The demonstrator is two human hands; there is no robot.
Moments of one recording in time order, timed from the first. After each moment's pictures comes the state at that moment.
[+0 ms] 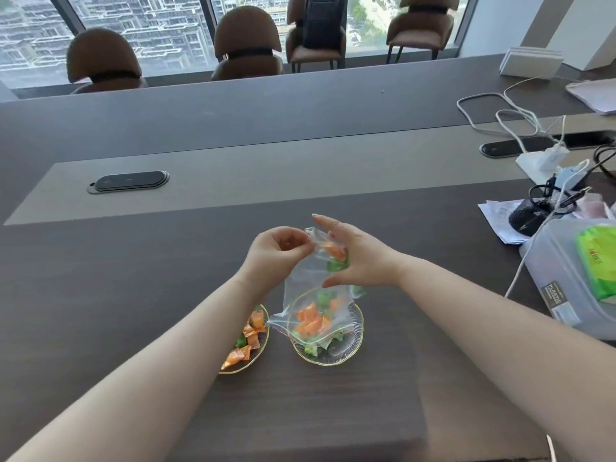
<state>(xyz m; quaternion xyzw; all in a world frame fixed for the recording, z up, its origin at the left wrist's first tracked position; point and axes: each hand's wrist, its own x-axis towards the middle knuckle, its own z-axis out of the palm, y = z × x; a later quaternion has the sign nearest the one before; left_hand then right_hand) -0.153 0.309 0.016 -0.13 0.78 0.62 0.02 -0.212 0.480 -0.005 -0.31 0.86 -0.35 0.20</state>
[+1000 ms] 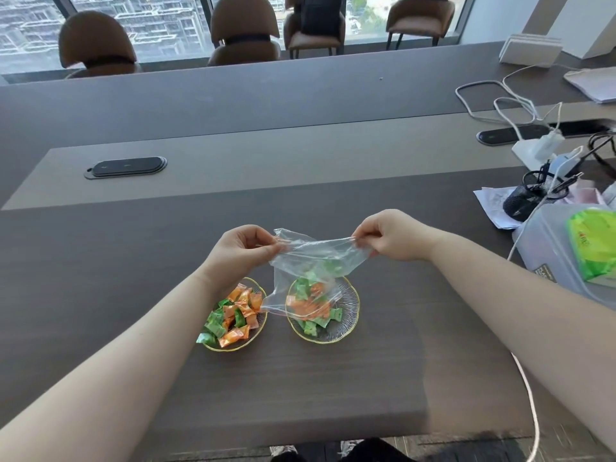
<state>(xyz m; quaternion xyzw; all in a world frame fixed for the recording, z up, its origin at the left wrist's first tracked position) -0.119 0.265 0.011 -0.13 0.74 0.65 0.07 -0.211 0.521 0.011 -0.24 0.91 -0.29 0.21</state>
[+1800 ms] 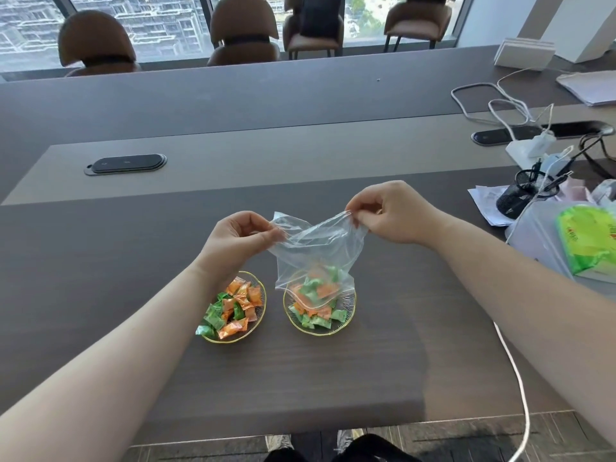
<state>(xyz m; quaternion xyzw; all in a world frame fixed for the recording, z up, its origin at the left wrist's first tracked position) -0.105 0.273 0.030 -0.11 0.71 0.70 0.03 -0.186 0.515 0.059 -0.27 0.90 -0.35 0.07</state>
